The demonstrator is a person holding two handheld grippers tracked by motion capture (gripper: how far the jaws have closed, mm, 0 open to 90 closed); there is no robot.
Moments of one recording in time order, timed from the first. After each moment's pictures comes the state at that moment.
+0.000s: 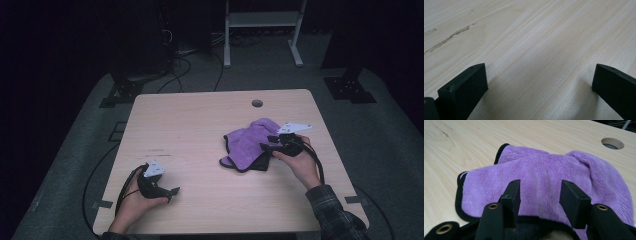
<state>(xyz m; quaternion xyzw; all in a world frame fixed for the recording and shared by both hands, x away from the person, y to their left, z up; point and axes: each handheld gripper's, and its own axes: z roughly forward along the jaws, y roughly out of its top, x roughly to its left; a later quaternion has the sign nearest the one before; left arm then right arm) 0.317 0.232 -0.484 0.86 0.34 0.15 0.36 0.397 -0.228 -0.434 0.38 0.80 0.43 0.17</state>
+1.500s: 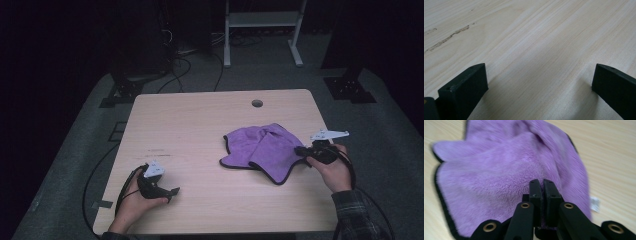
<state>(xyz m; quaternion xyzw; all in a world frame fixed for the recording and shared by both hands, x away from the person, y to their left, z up) 0.316 0.233 -0.484 0.86 0.34 0.15 0.35 0.363 -0.313 -0.431 0.44 0.79 0.38 0.18</state>
